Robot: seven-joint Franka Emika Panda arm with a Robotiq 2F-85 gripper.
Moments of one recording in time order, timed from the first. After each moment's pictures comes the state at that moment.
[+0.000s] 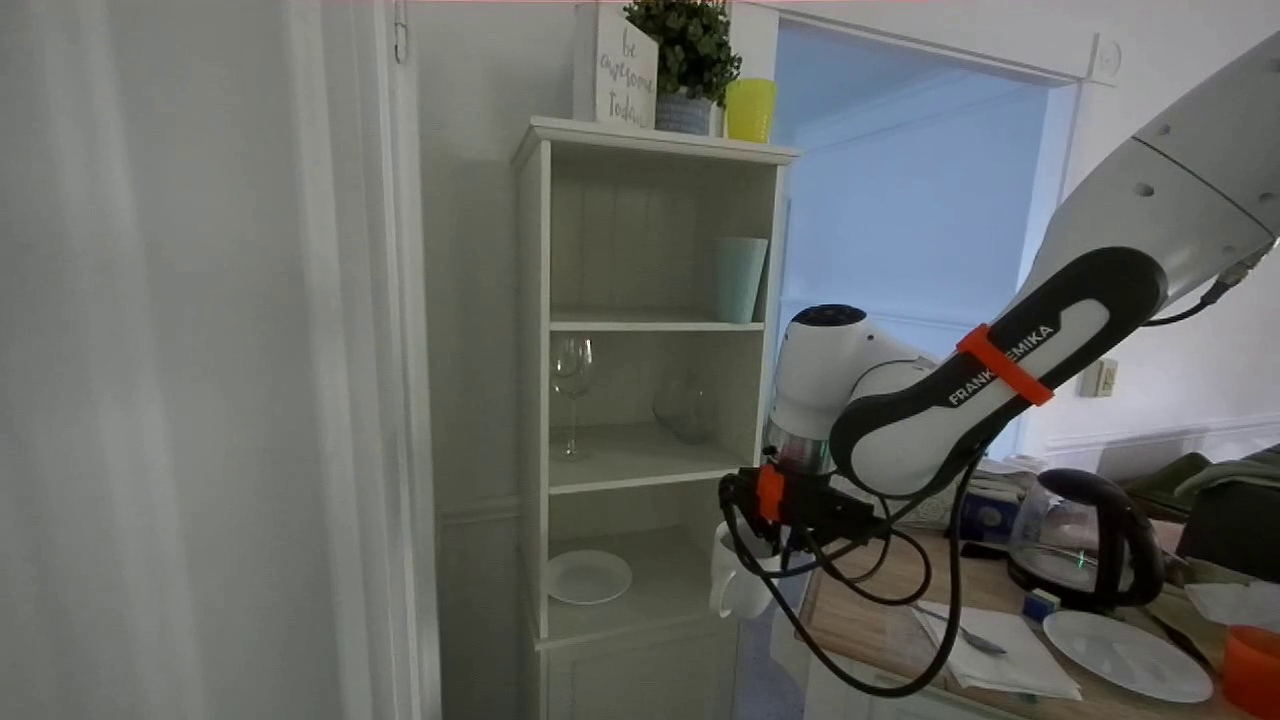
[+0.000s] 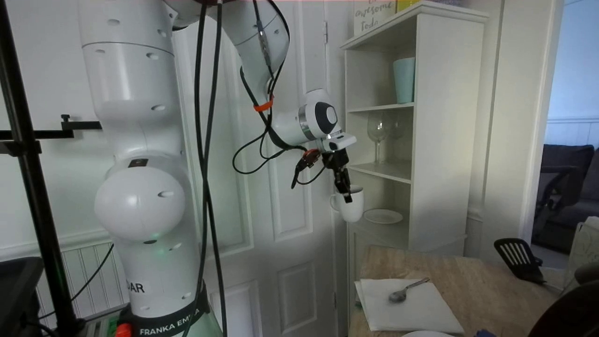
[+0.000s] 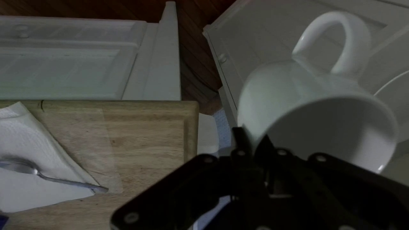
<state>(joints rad) -0.14 0.00 0.39 -2.39 -0.42 2.58 1.47</state>
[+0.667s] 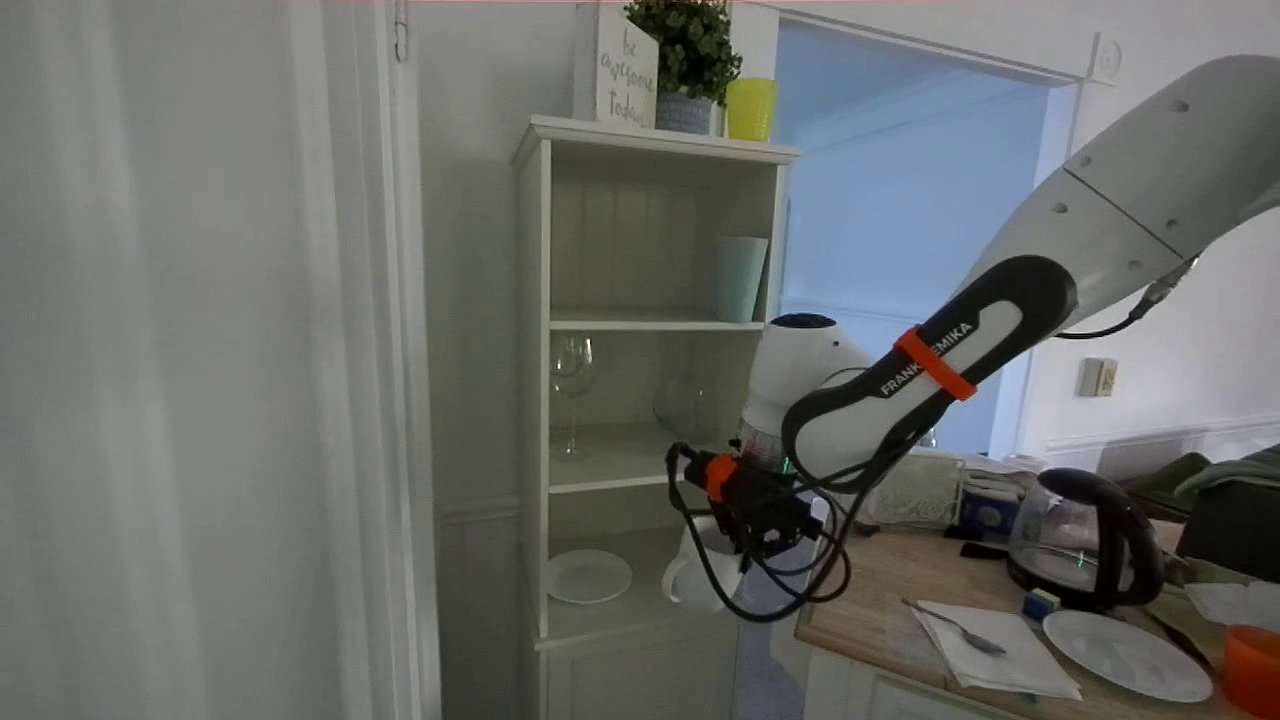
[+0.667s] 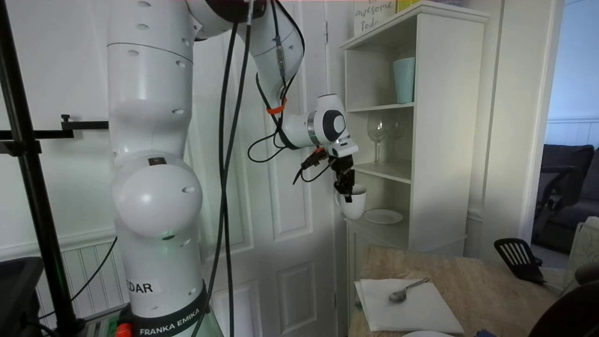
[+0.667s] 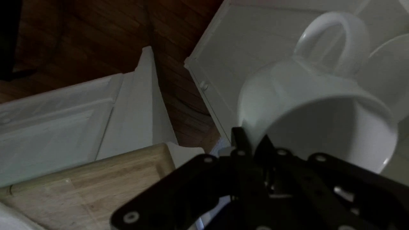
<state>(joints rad) 0.07 0.13 0.20 -2.26 -0.26 2.62 1.62</state>
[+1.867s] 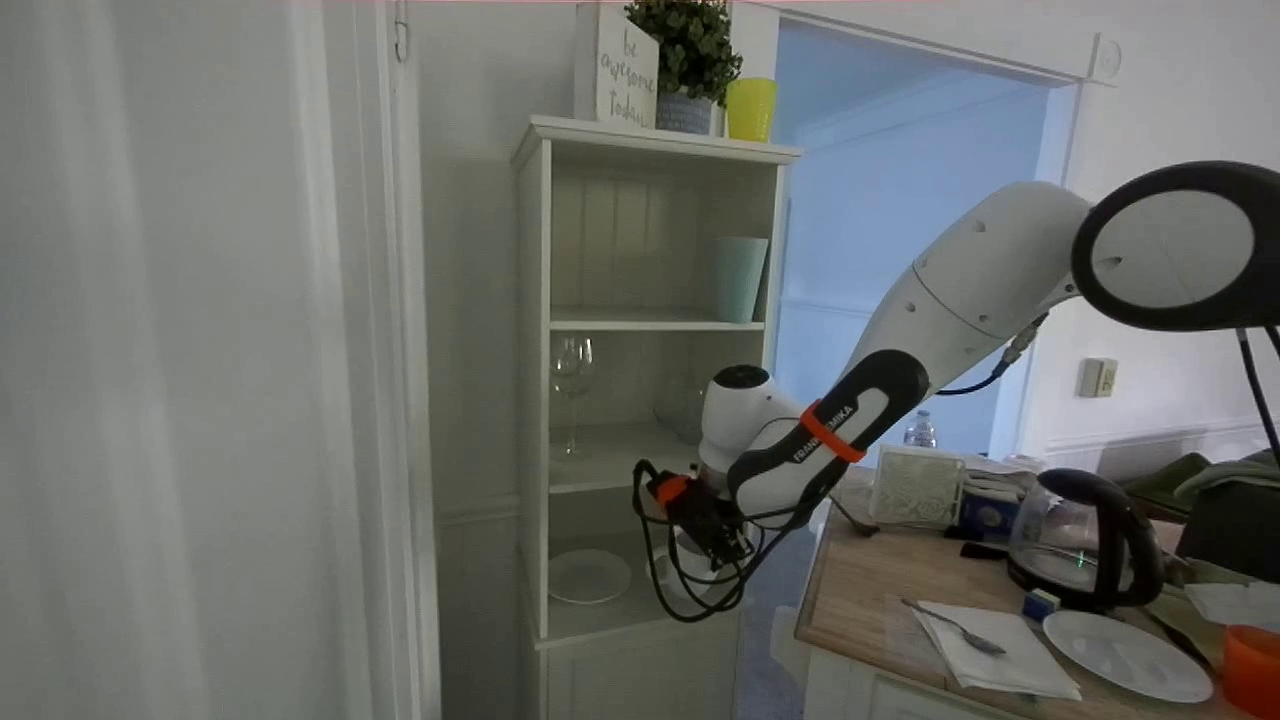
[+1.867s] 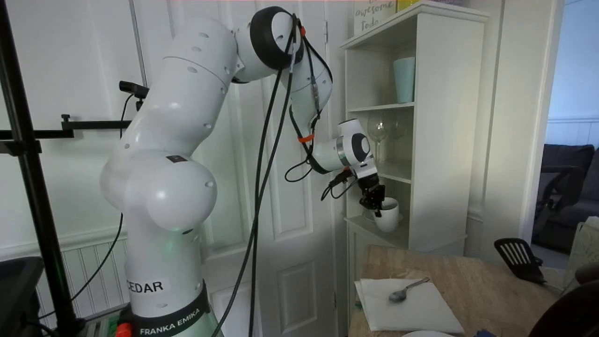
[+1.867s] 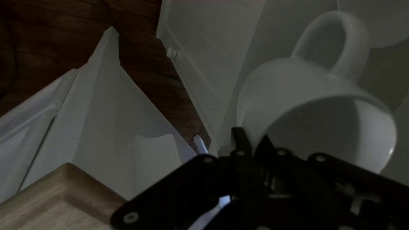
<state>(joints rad) 0.31 0.50 -0.13 -1.93 -0.39 2.68 1.99</state>
